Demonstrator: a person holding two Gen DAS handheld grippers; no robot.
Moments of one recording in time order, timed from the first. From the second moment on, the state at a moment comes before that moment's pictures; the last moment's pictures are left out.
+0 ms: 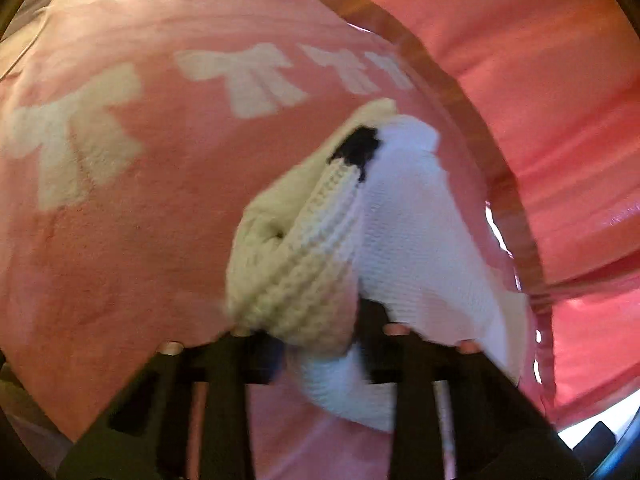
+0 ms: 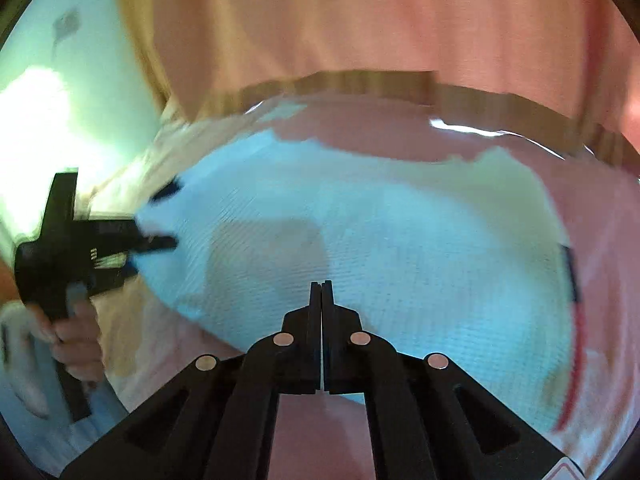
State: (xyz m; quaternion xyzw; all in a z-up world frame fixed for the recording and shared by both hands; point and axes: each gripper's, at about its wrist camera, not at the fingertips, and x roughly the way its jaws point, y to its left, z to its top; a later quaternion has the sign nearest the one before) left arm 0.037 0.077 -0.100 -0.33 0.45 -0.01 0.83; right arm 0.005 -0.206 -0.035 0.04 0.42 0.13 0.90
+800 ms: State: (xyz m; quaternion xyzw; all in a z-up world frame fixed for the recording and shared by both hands) left arm 0.002 -0.157 -0.026 -0.07 0.41 -0.30 0.86; right arm -0.075 -0.265 -0.042 -0.02 0.41 0.13 0.90
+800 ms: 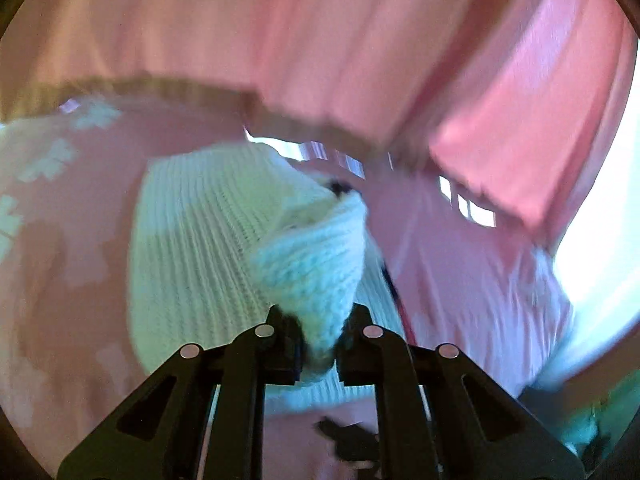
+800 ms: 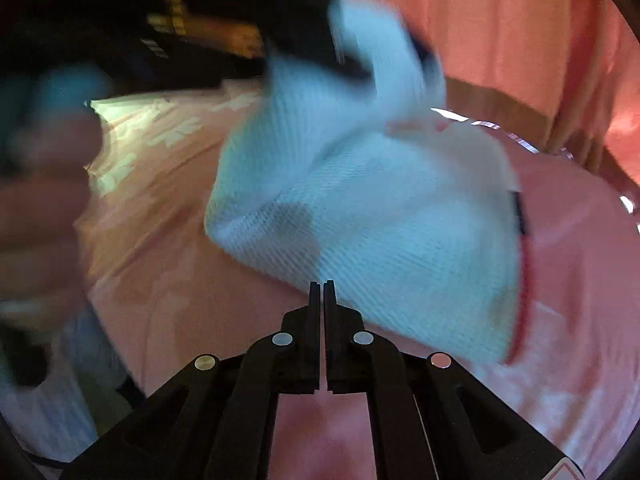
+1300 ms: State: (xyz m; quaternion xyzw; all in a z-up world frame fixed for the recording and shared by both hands) left arm -0.027 -0.096 0.009 -0.11 0.32 -0.27 0.90; right arm -0.051 -0.374 -0.001 0.24 0.36 0.10 0.90
